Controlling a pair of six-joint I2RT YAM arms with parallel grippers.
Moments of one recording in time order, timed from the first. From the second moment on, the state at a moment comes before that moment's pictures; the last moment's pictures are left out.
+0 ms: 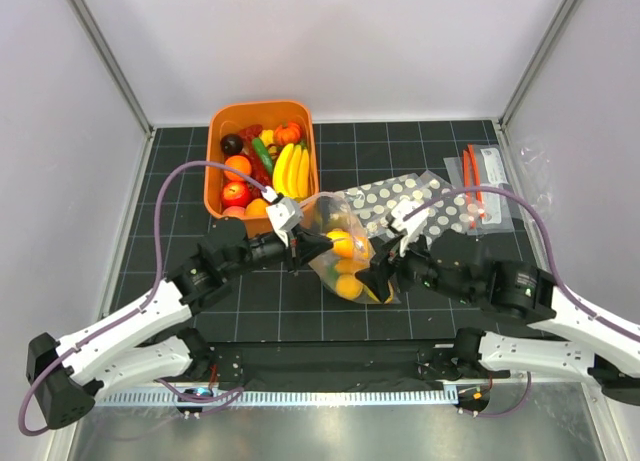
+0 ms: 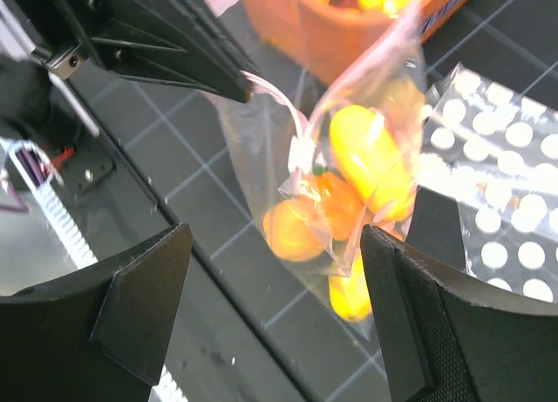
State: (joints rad) left arm -0.87 0.92 0.76 0.11 0.33 -0.14; right arm 1.17 0.81 1.09 -0.71 0.26 0.22
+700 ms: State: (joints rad) left arm -0.87 0.87 0.73 0.14 0.32 -0.16; right arm 1.17 0.70 0.83 -0.26 0.35 0.13
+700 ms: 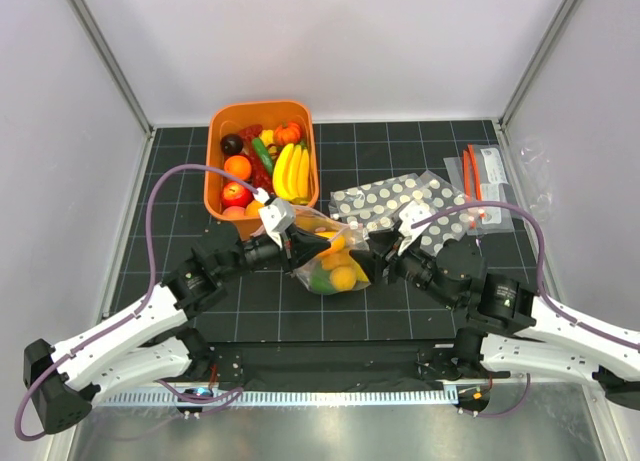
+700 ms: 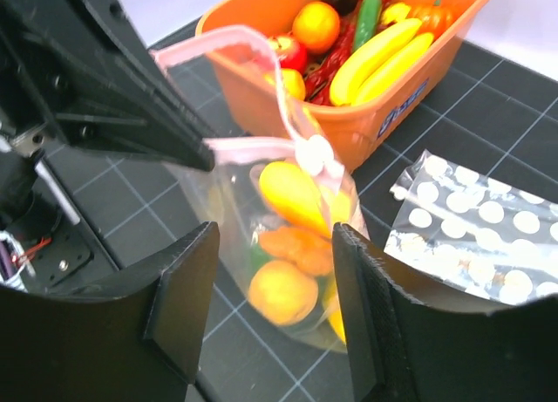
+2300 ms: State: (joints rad) left arm -0.90 0.70 0.70 0.14 0.27 -0.12; right arm 1.11 0.73 0.72 -0.12 0.05 0.06
